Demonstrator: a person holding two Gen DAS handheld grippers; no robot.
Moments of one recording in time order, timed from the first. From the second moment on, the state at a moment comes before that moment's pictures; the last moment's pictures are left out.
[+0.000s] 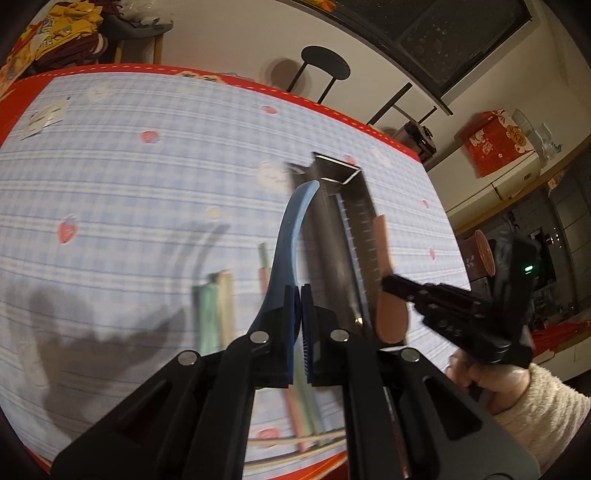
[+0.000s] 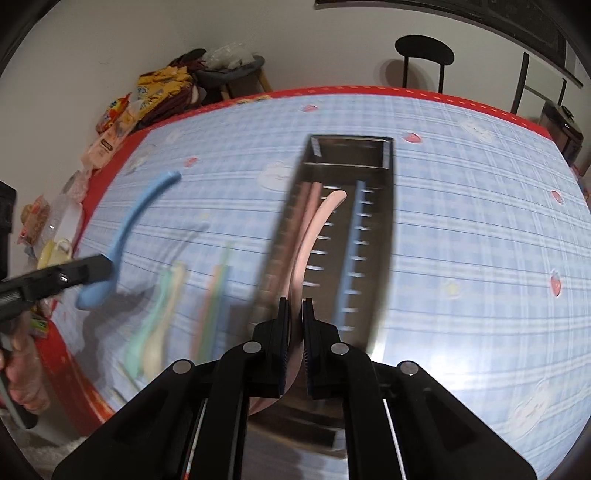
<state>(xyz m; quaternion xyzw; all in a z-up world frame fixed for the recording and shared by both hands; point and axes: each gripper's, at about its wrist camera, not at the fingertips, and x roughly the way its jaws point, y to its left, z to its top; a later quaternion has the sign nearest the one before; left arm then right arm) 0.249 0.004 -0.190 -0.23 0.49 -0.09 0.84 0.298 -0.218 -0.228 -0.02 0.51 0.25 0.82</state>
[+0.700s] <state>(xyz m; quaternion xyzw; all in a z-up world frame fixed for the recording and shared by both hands) 0.275 -0.079 -0.213 -0.27 0.53 -0.03 0.80 0.295 -0.253 -0.232 0.00 0.49 0.29 0.82</state>
